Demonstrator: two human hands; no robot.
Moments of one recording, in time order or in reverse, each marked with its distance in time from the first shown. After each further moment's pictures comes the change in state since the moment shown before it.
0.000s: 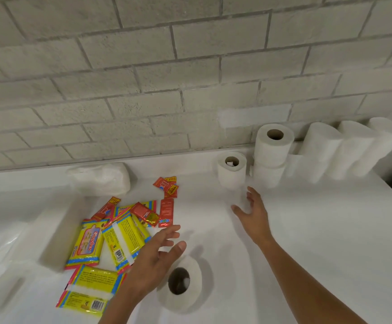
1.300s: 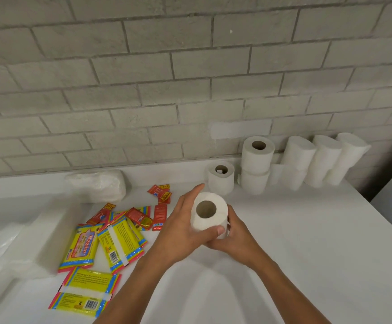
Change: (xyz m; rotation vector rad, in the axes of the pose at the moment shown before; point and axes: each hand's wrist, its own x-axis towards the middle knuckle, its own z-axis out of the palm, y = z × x) left_hand -0.001 0.102 0.037 0.220 -0.024 0.377; right_hand -0.114 -0.100 -0.031 0.081 -0.429 -0.176
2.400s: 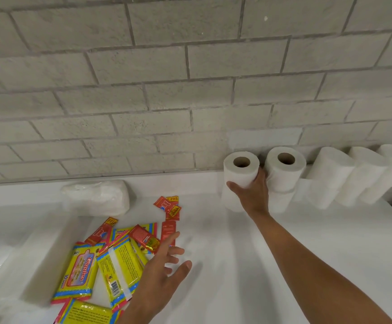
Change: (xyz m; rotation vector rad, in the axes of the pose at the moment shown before) left_hand -0.005 -0.125 -0.007 -0.181 0.073 -0.294; right_hand 0.204 0.038 -0.036 -0.242 0.596 0.003
